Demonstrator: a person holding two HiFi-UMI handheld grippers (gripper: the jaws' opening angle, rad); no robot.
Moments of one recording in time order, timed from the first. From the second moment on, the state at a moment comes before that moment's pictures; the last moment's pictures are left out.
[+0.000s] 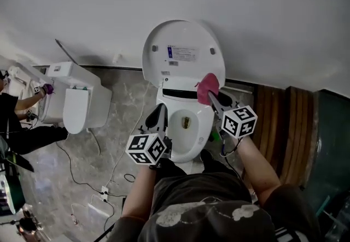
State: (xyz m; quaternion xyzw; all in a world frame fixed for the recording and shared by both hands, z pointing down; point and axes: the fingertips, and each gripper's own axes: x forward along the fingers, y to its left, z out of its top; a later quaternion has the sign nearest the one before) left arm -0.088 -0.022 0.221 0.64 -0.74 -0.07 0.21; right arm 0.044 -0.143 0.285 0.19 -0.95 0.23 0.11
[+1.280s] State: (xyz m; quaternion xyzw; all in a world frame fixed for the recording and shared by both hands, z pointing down) left arm -0.236 -0.140 0.201 0.76 -0.62 -0.06 0.18; right arm -0.188 -0.249 0.205 0.31 -0.95 0.08 0.05
